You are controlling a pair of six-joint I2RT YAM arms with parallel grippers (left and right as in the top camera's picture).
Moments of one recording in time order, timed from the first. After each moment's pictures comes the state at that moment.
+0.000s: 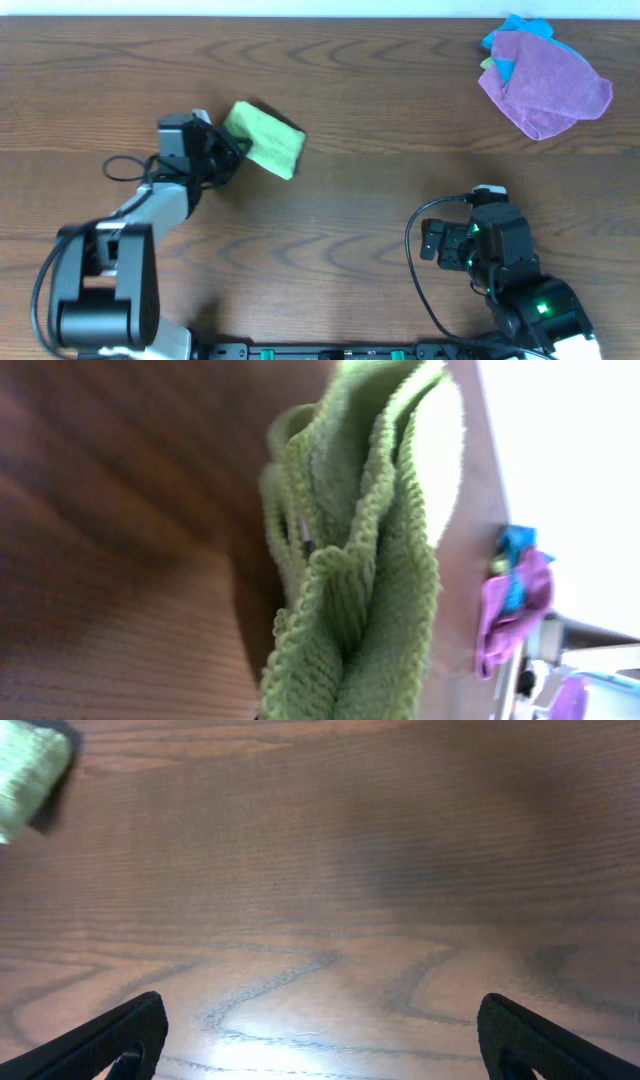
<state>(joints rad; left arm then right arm) 0.01 1.68 0.76 0.19 0.55 -0.95 0.31 0.73 0.65 -0.83 0.10 0.41</state>
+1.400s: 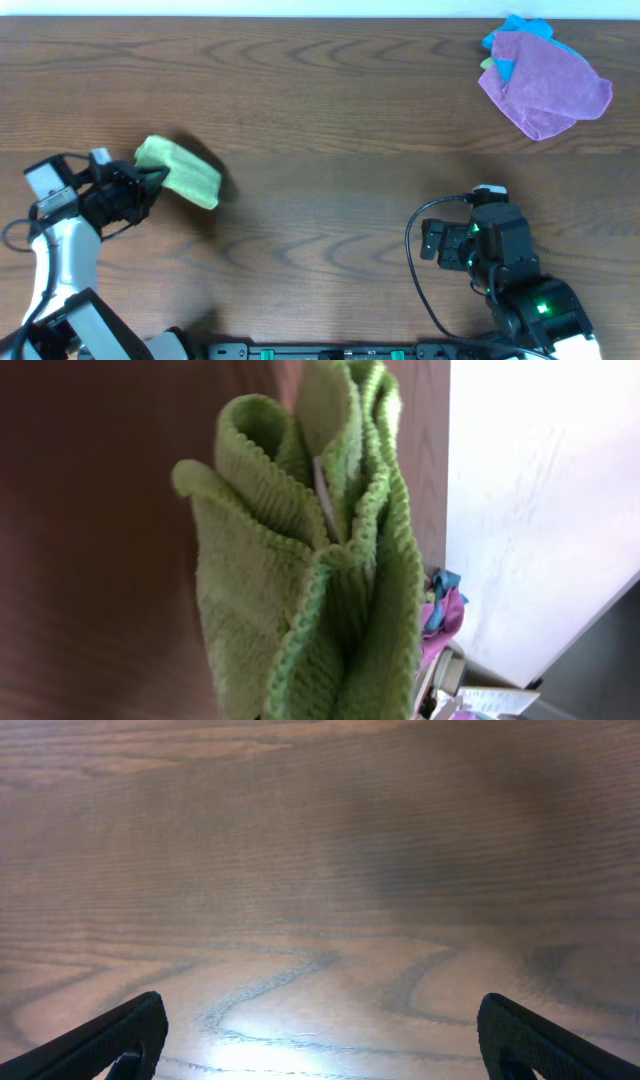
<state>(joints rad) 0.58 1.44 0.77 -0.40 0.88 -0.68 0.31 0.73 0.65 -0.83 0.10 0.41</state>
